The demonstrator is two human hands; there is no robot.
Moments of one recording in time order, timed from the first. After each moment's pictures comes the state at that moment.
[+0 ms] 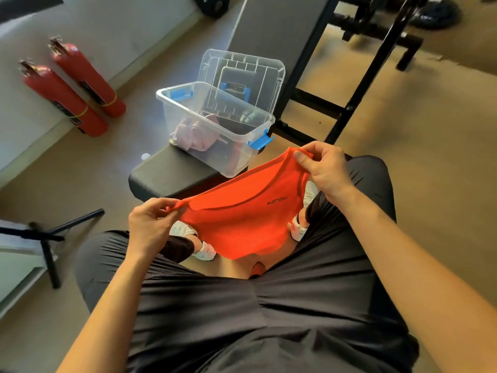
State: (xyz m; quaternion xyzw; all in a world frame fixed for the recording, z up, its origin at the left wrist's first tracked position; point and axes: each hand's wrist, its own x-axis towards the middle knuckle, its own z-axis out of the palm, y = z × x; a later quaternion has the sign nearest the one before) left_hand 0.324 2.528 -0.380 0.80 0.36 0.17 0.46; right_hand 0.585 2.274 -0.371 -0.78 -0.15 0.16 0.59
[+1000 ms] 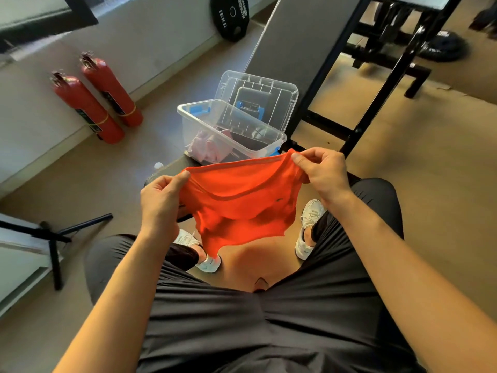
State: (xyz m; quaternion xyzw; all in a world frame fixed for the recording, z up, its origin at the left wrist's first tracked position) left_hand 0.379 2.511 -0.315 0.57 0.47 0.25 0.63; right_hand 0.579 2.307 -0.337 -0.76 -0.12 0.16 0.62
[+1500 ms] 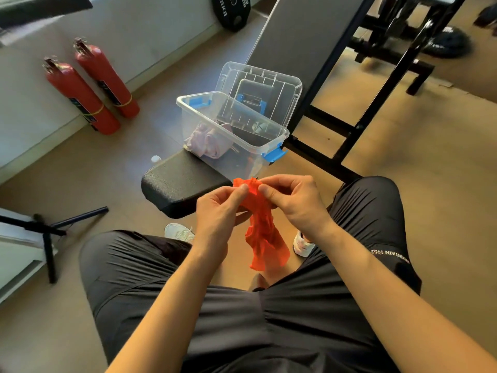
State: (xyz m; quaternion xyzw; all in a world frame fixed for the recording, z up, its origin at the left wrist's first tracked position) left_hand 0.398 2.425 -0.315 0.59 0.38 0.16 0.70; right_hand 0.512 2.312 -0.335 -0.69 -0.25 0.29 0.61
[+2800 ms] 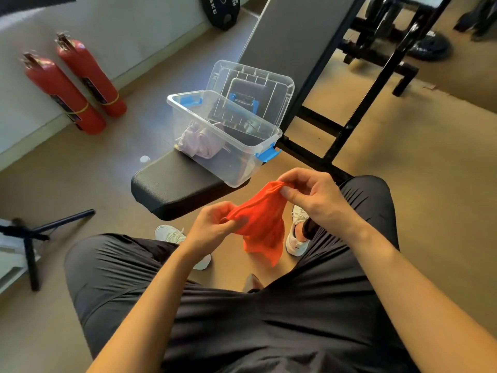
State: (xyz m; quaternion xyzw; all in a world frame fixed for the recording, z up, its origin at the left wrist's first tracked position) left_hand 0.381 2.466 -0.382 0.73 0.22 0.02 0.65; right_hand 0.539 2.277 -0.322 -0.73 -0.32 0.27 0.53
